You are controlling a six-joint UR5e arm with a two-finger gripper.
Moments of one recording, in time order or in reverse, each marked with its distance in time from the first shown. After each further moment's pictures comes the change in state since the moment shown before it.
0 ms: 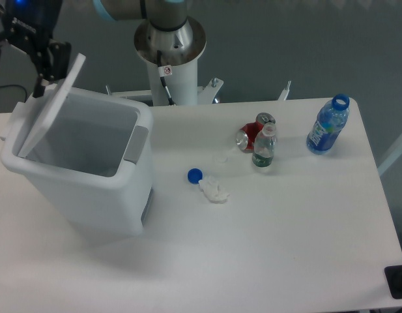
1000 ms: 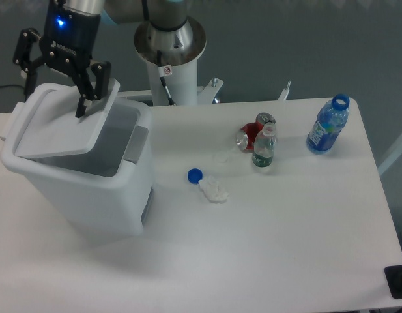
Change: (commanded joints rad) arm 0.086 -0.032 -0.005 0.003 0.005 0.003
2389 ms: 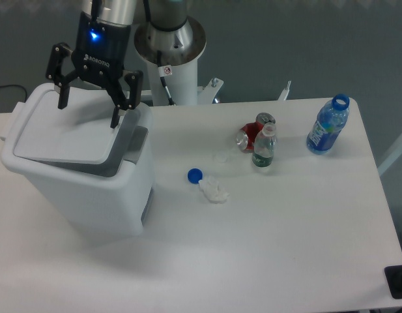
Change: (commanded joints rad) arm 0.052 -0.017 -0.002 -0.002 0.040 0.054
